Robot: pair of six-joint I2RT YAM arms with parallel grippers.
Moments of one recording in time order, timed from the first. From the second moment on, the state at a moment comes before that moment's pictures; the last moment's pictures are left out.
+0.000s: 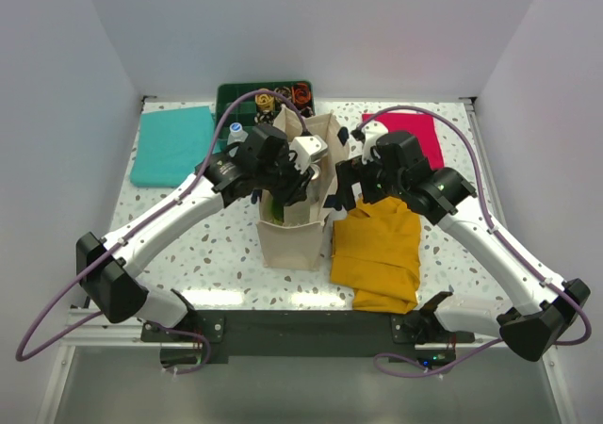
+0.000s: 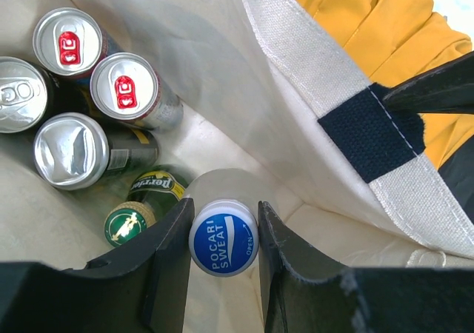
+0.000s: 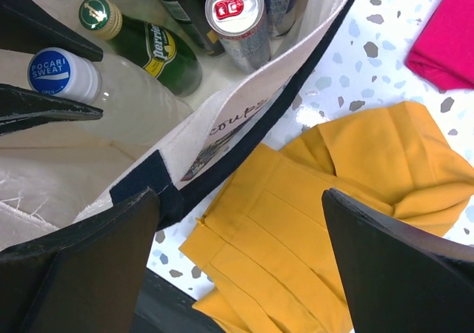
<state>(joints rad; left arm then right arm) -0.73 1.44 1.39 -0.68 0.21 0.12 0.63 1.20 1.30 -0.79 0.02 0.19</state>
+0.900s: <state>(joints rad) -0.73 1.39 1.45 -0.66 0.22 0.07 0.63 1.20 1.31 -0.66 0.04 0.20</state>
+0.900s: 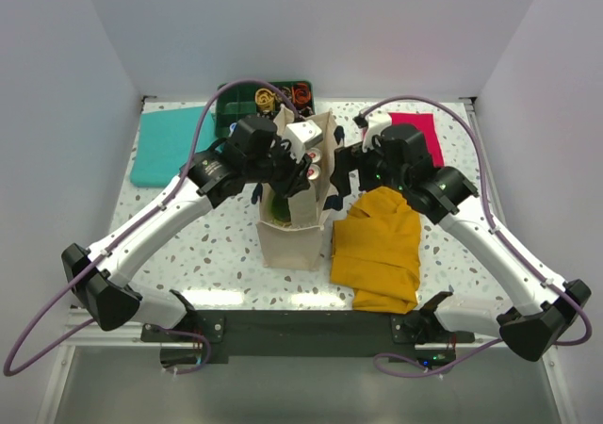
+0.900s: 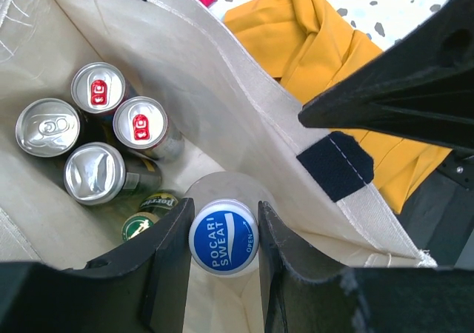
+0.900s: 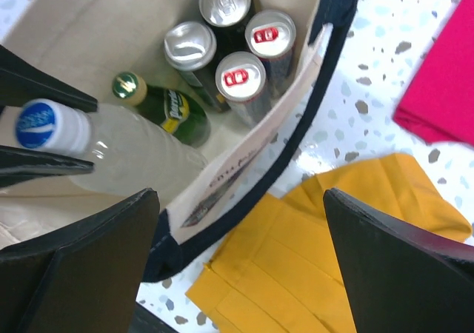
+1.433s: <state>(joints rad) -0.73 1.39 1.46 -0.59 0.19 0.02 0.63 1.13 1.25 -0.51 0.16 0.21</state>
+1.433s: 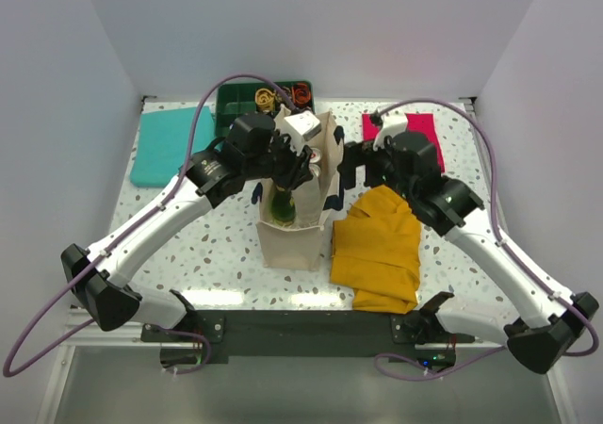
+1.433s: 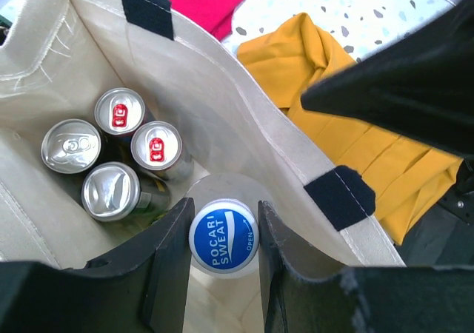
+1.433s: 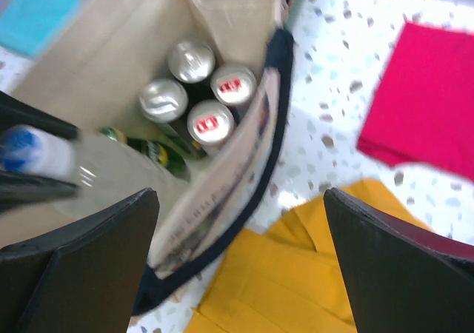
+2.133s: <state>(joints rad) -0.74 1.32 1.46 -0.50 0.07 0.00 0.63 0.97 1.04 -0.42 0.22 0.27</state>
